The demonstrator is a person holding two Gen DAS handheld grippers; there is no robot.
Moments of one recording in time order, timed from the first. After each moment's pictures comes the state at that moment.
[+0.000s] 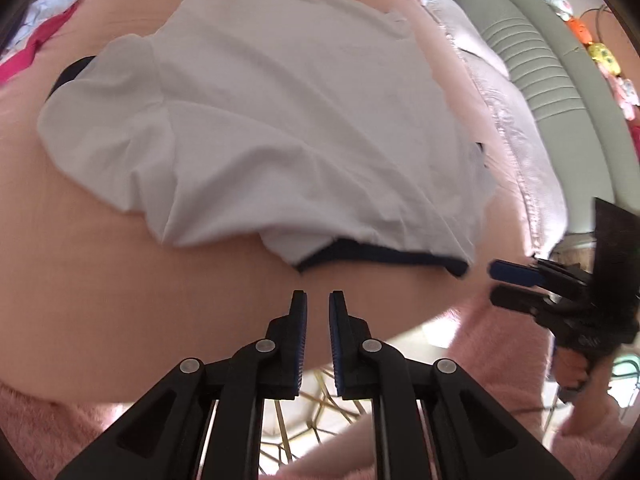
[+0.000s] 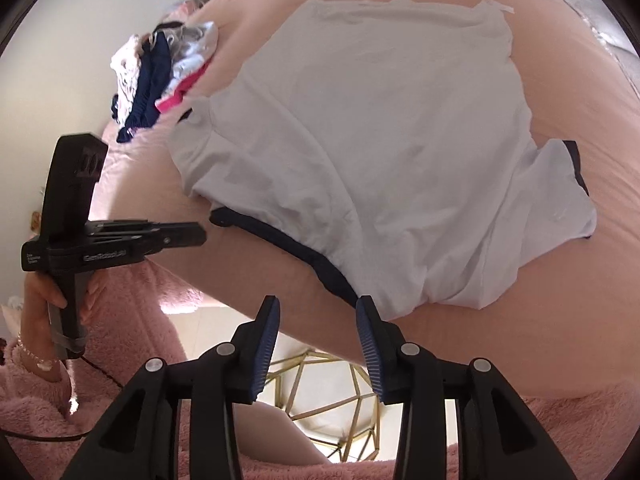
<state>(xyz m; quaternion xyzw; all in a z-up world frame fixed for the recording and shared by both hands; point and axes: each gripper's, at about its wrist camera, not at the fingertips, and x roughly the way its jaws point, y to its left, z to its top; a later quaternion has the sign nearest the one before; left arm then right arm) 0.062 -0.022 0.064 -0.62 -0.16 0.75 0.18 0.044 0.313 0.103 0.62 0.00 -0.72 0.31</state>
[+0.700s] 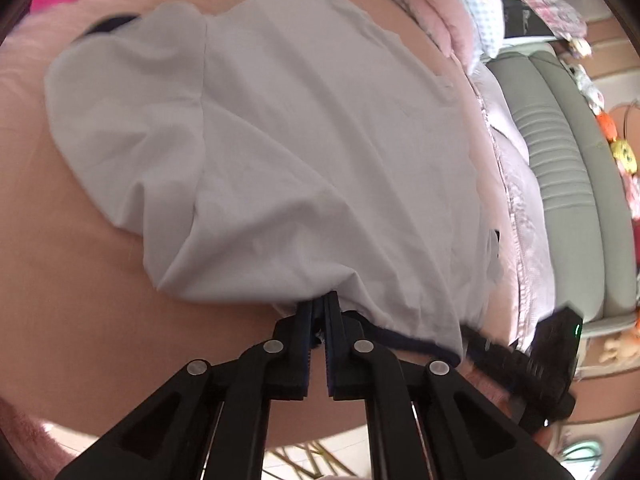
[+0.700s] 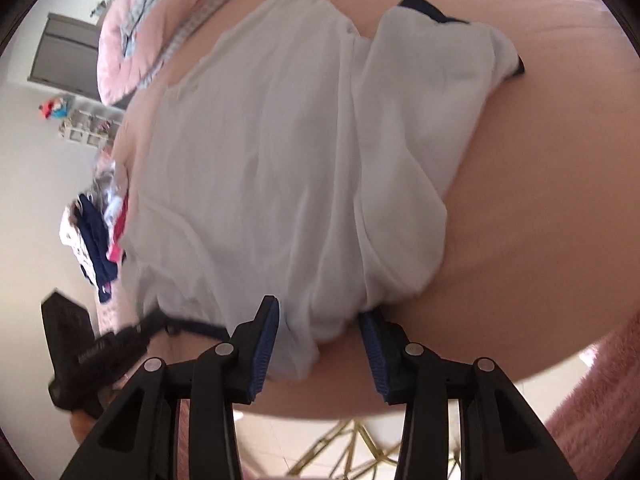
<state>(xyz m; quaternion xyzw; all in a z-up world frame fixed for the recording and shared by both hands) 0.044 -0.020 0.033 -0.58 -0.26 0.77 0.09 0.033 0.364 0.040 0.60 -0.25 -0.75 0.13</state>
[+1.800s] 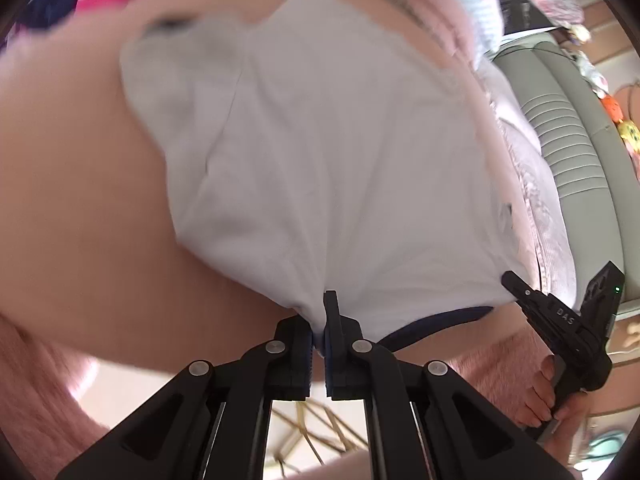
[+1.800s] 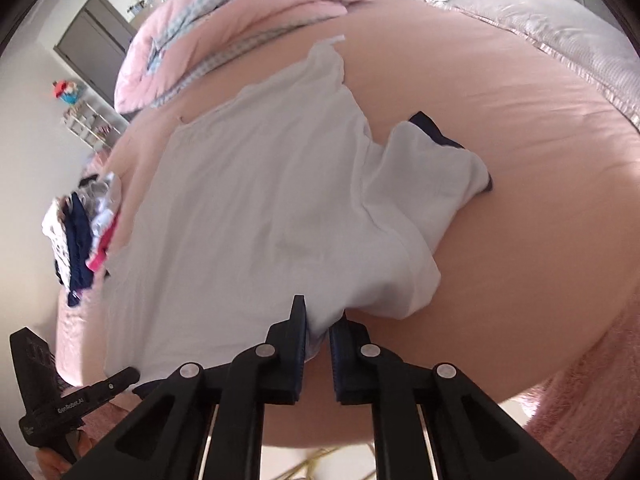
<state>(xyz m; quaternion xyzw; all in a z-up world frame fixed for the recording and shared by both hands) 0.094 -0.041 0.030 -0.58 -0.26 0.77 0.07 0.031 0.305 0.014 0.55 -0.13 -0.82 0.10</state>
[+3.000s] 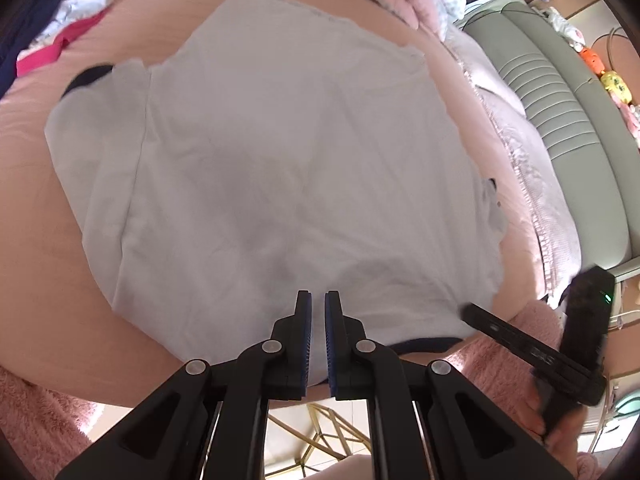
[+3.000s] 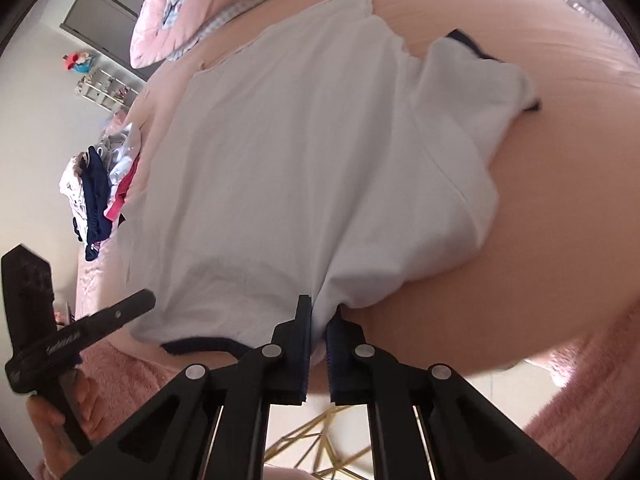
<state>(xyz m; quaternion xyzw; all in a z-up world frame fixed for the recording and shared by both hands) 0.067 -0.008 0.041 -0.59 -0.18 0.78 0.12 0.065 0.282 0.007 0.59 -0.16 -0.78 0.14</state>
